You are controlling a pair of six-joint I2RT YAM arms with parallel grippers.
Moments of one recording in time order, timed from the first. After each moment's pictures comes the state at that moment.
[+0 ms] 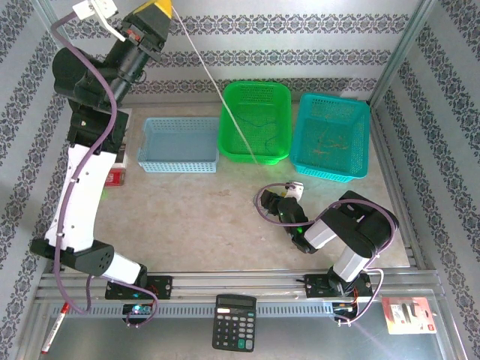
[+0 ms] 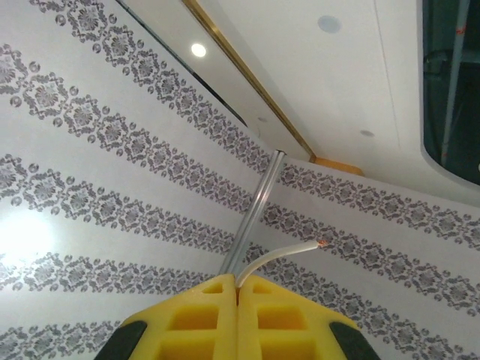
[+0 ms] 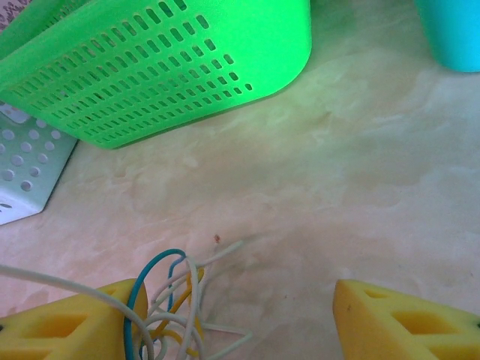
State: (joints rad) left arm -0.26 1.50 2.06 0.02 0.34 -0.69; right arm 0.70 1.68 0.24 0.99 0.41 0.74
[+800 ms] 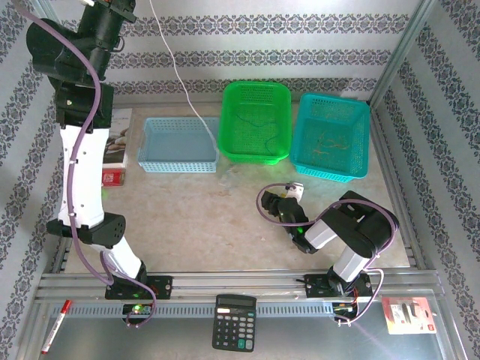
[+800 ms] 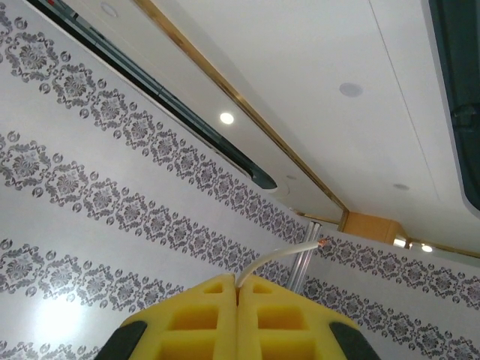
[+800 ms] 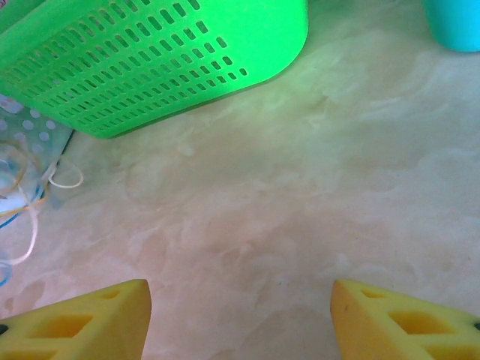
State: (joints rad) left arm -0.14 1.71 2.46 -0.05 0.27 -0.71; right arm 0.70 1.68 0.24 0.97 0.38 0.76
